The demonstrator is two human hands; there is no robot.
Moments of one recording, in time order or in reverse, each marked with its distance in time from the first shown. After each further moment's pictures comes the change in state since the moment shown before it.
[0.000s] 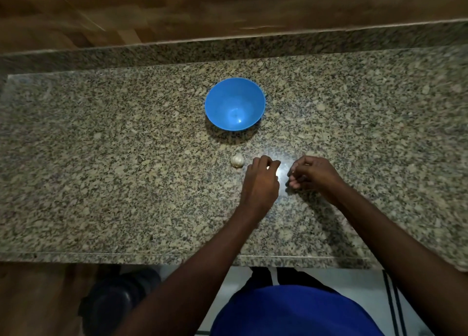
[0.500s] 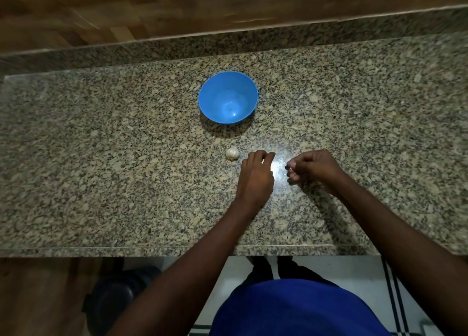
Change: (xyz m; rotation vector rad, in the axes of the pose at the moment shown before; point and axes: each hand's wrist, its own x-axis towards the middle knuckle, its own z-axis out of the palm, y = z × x) left_hand -0.007 0.001 0.005 0.045 -0.021 0.014; right_hand -0.005 0.014 -0.018 0.000 -0.024 -0.076
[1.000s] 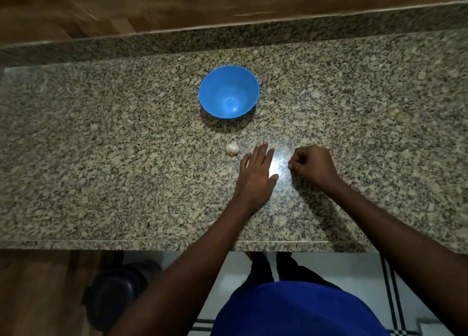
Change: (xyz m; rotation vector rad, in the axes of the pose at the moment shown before) left_hand -0.012 -0.010 0.013 -0.040 -0.094 0.030; right_hand 0.011 0.011 0.002 -0.783 0.142 -0.368
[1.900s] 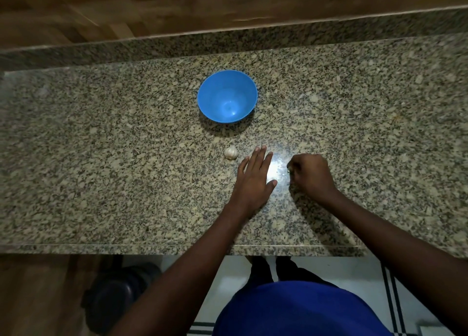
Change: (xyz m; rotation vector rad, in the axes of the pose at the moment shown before) left_hand -0.001 -0.003 -0.003 0.004 -0.066 0.005; right_hand -0.008 -0.004 0.010 -0.210 0.111 -0.107
